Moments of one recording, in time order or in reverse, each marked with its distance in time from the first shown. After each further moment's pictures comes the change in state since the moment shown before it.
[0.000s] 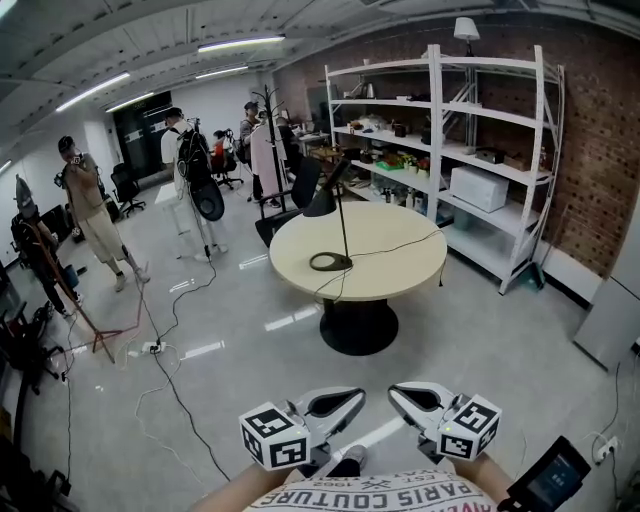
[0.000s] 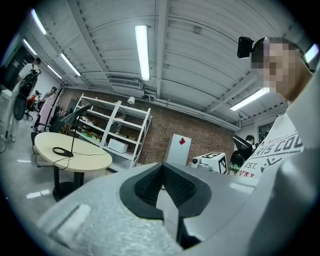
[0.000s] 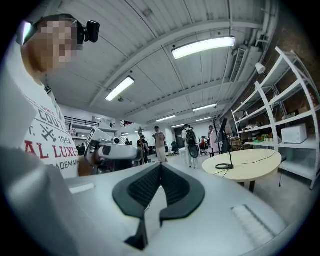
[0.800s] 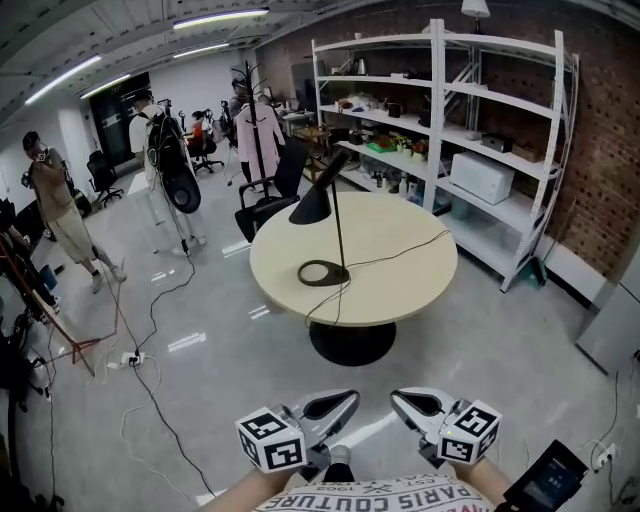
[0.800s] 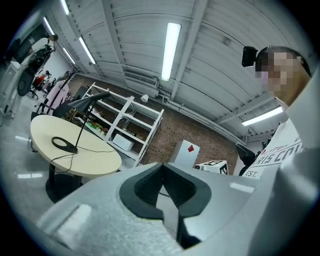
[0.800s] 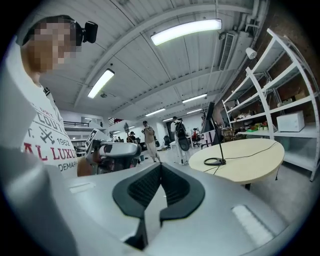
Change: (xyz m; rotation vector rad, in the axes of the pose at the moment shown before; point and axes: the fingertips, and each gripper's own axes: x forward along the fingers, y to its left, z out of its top) left arm 0.063 0.191 0.010 -0.169 -0.025 -0.010; right arm 0.110 -0.151 -0.026 0.094 0.065 -0.072
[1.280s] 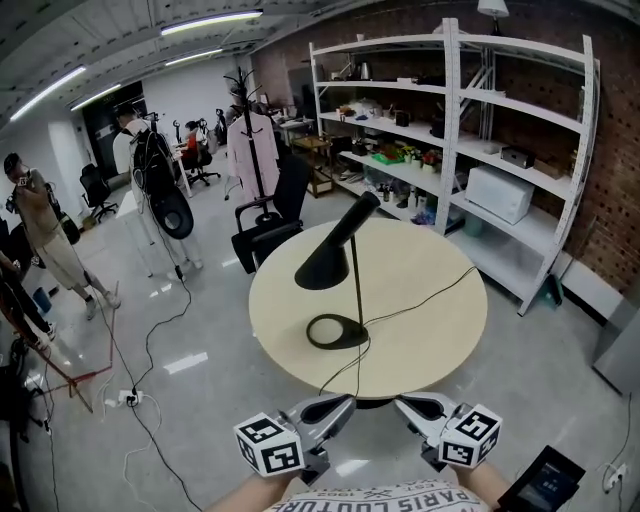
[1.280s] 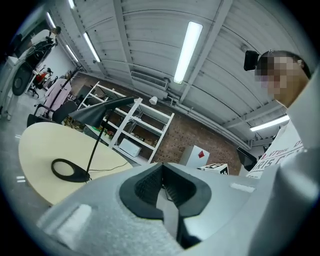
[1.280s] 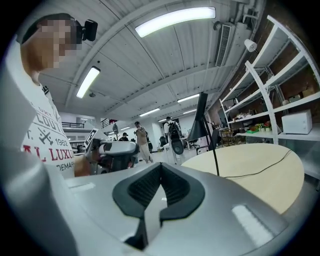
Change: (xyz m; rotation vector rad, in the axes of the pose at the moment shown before) left arm 0.062 0.198 0.104 -0.021 -0.008 0.011; right arm 0.161 -0.151 0.054 0.007 0.002 -0.025
